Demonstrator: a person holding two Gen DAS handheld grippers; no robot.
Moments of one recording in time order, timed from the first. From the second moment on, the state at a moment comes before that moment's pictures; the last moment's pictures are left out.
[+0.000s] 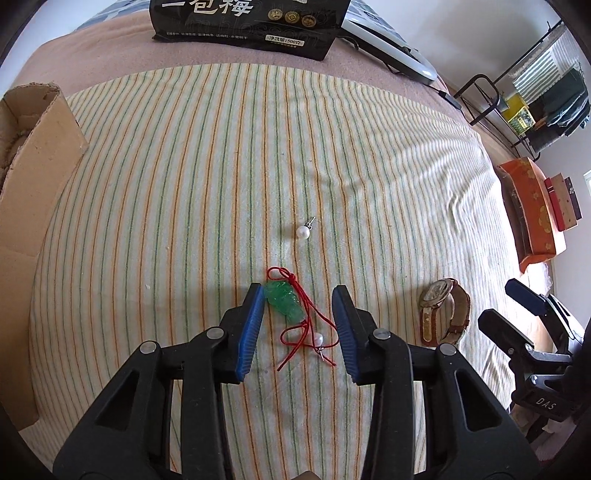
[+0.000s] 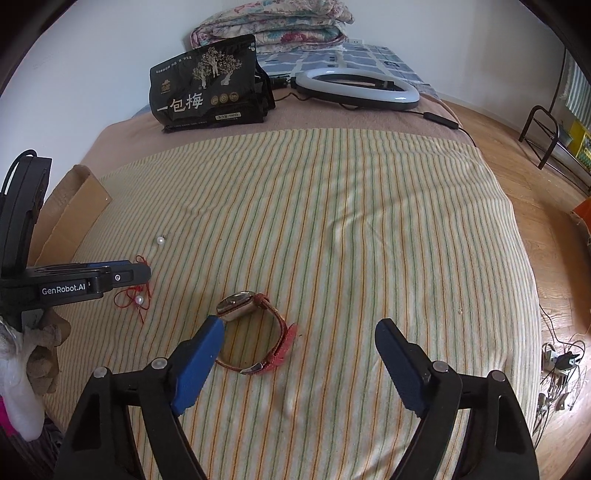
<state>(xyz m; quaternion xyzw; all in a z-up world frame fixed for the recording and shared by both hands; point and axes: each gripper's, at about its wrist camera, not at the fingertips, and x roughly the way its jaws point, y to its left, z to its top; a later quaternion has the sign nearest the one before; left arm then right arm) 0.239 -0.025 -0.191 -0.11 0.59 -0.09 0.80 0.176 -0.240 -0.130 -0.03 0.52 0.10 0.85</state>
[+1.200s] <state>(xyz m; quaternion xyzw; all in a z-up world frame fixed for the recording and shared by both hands) 0.241 -0.027 -0.175 -0.11 0.56 -0.10 0.82 0.190 -0.232 -0.145 0.01 0.54 0.11 0.84</state>
